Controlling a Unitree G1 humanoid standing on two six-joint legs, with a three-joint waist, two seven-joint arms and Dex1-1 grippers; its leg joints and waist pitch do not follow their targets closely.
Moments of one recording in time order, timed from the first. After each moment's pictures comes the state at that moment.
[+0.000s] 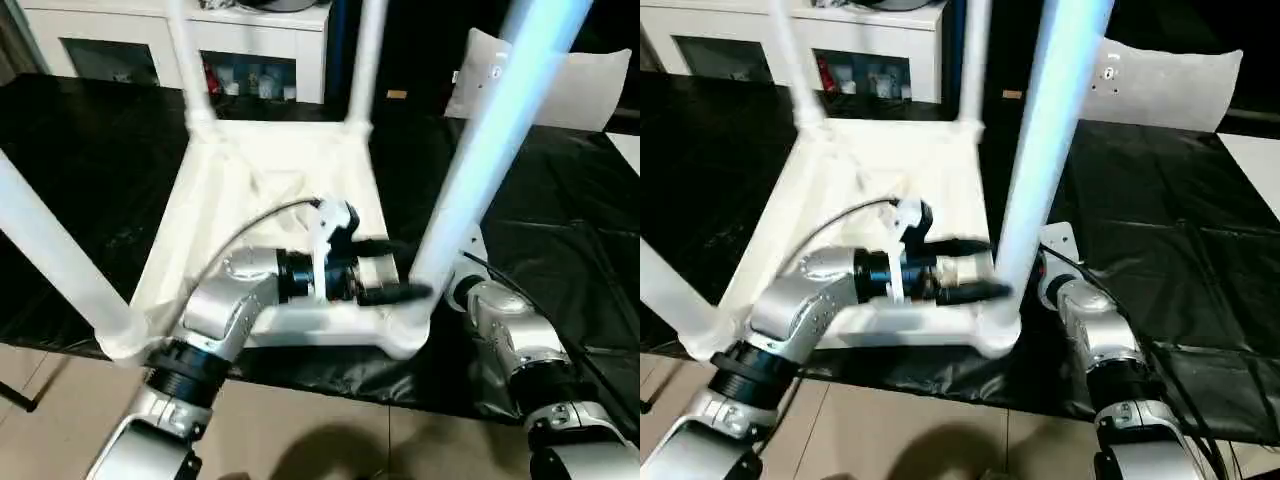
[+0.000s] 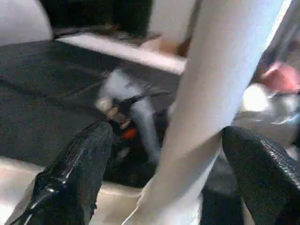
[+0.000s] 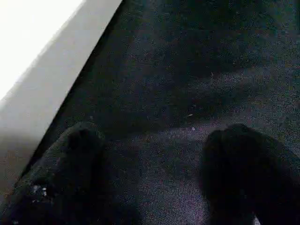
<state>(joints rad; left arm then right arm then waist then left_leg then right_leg) -0.57 0.20 -0.24 0.22 -0.30 0.40 -0.98 -0.51 -0.25 0.00 0.66 0.08 0.26 0.29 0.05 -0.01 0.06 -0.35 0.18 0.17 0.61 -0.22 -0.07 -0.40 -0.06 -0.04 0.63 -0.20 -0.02</state>
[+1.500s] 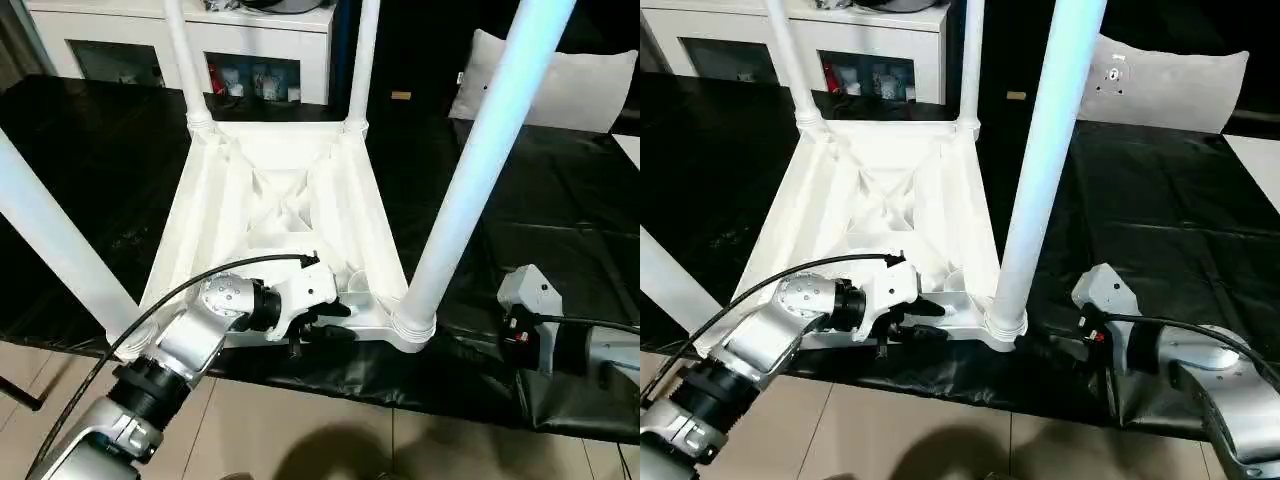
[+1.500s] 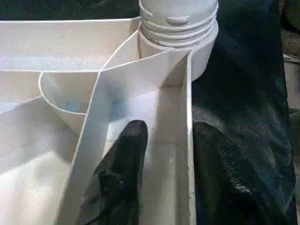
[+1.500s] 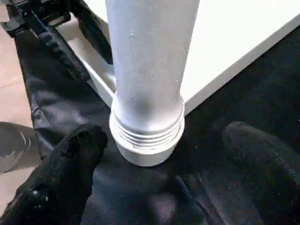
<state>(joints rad) -0.50 0.37 -0.46 0.31 -0.02 0.18 -1.05 -0.01 -0.72 0.01 -0.18 0.32 0.42 0.93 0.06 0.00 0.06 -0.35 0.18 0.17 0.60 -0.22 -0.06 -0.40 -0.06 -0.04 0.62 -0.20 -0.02</state>
